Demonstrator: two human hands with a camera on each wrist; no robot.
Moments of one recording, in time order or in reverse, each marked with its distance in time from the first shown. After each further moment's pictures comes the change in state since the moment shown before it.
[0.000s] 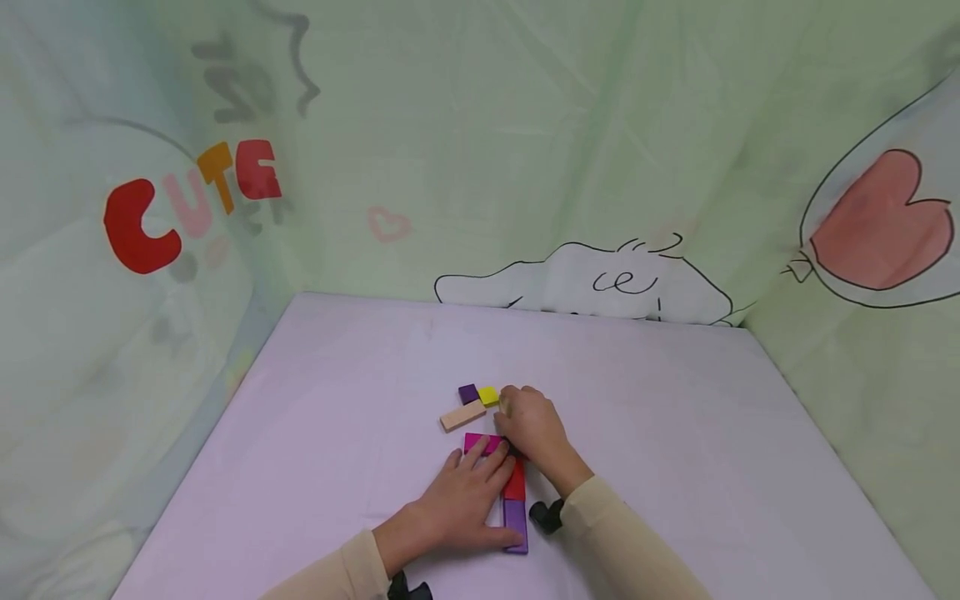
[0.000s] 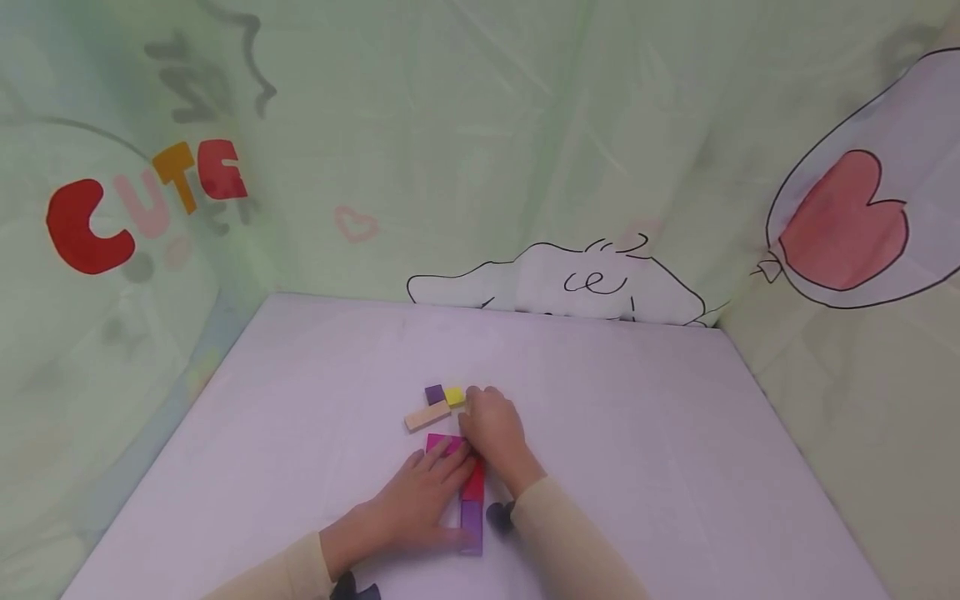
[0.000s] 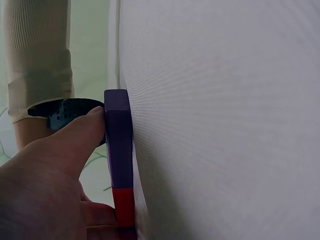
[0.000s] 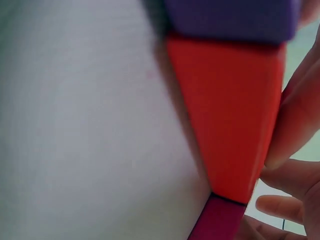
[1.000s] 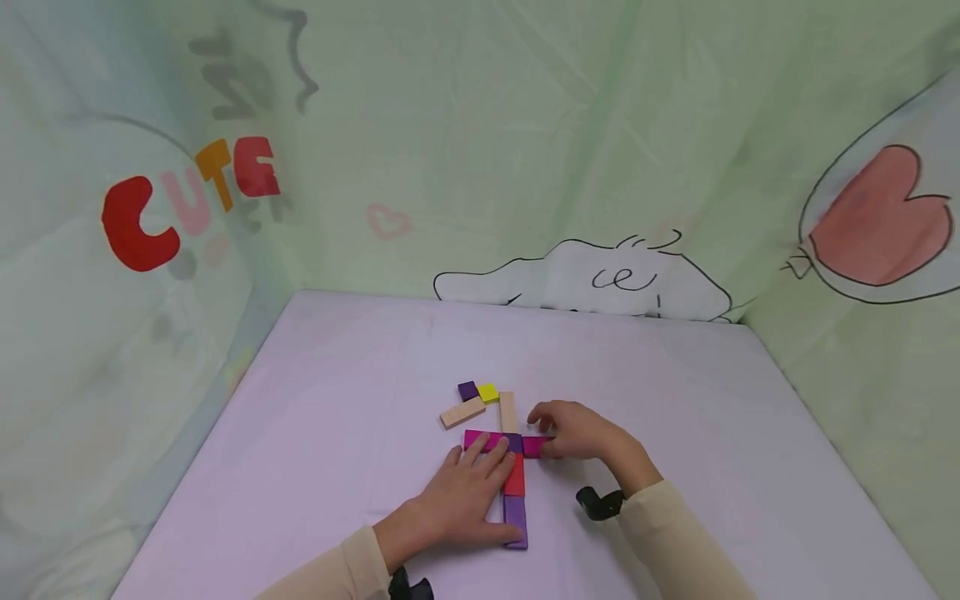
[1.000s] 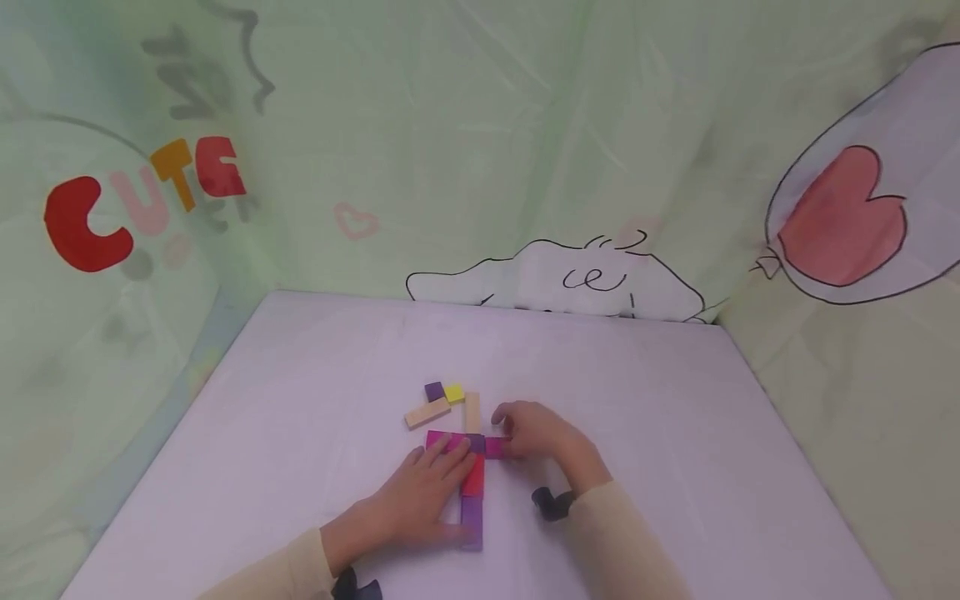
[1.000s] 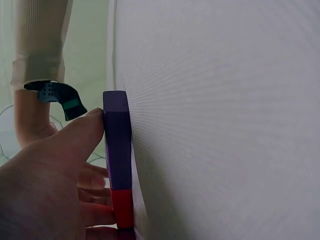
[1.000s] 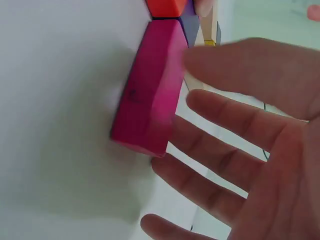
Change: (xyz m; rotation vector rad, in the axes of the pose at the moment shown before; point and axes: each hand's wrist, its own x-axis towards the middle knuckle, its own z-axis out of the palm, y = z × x) left_hand 0.003 0.000 0.001 -0.042 -0.042 -0.027; right_hand -0.008 0.059 -0.045 0.086 -0.428 -0.135
